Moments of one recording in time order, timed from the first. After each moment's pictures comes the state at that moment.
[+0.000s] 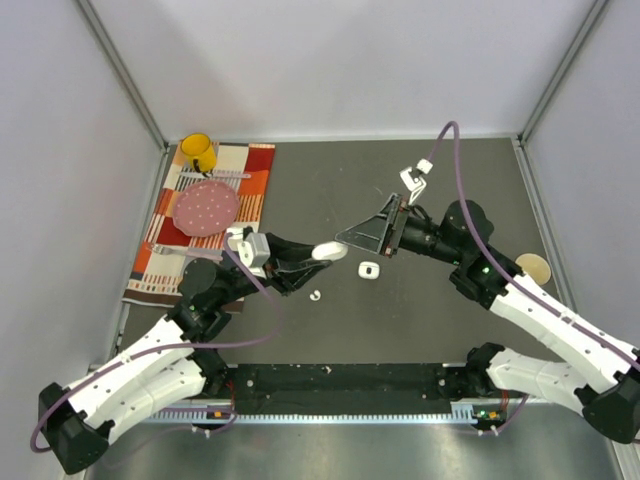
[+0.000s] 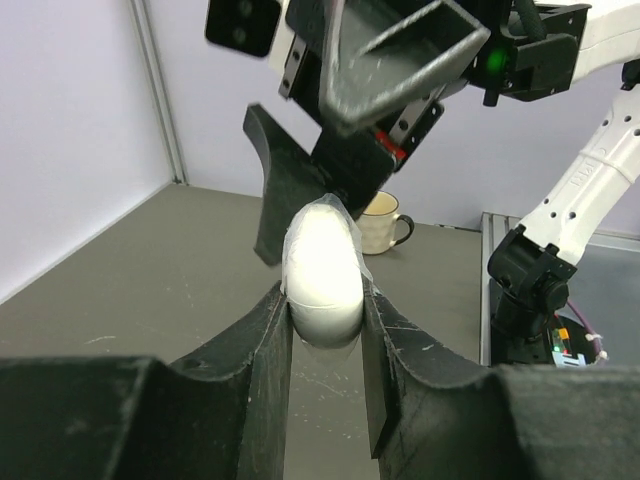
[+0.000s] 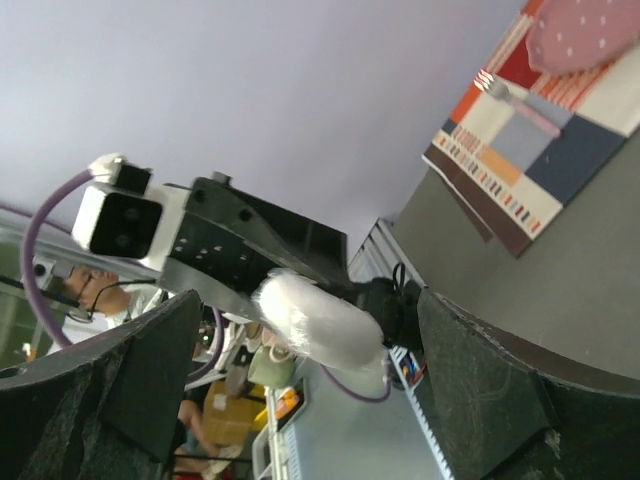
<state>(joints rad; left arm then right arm) -0.76 0.71 0.55 0.49 0.49 -0.15 0.73 0.97 0.89 0.14 -0.46 1.03</state>
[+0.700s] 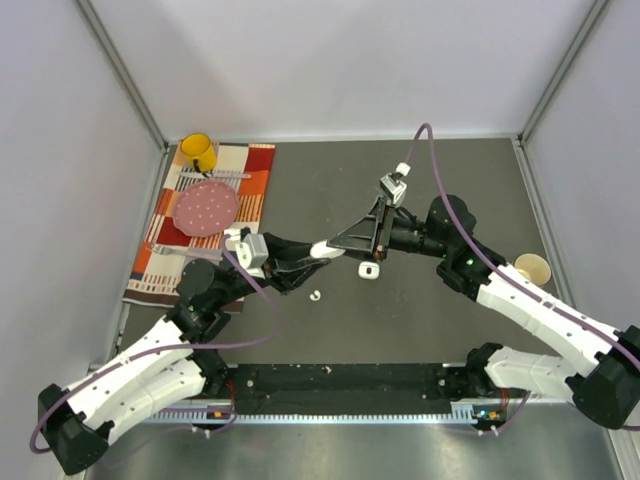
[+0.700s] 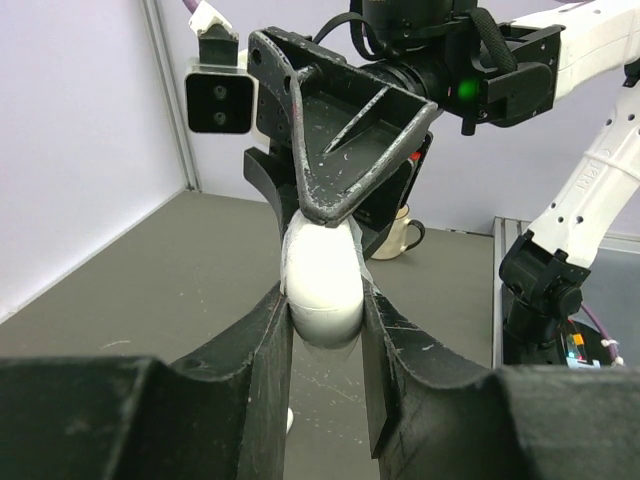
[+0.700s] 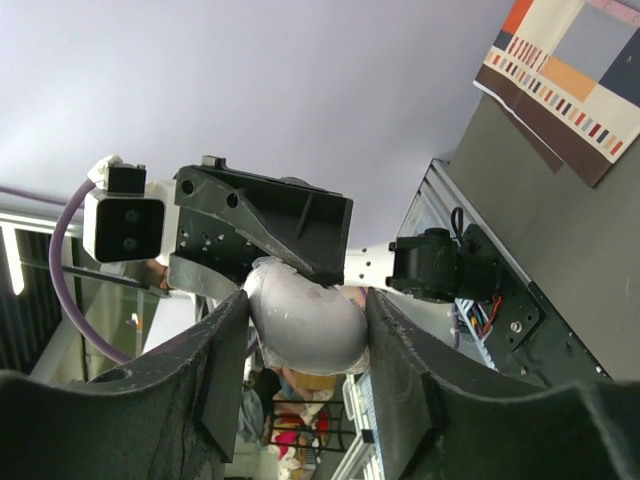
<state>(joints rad) -0.76 0.70 0.55 0.49 0.47 -0.12 0.73 1.08 0.89 0.18 -0.60 1.25</state>
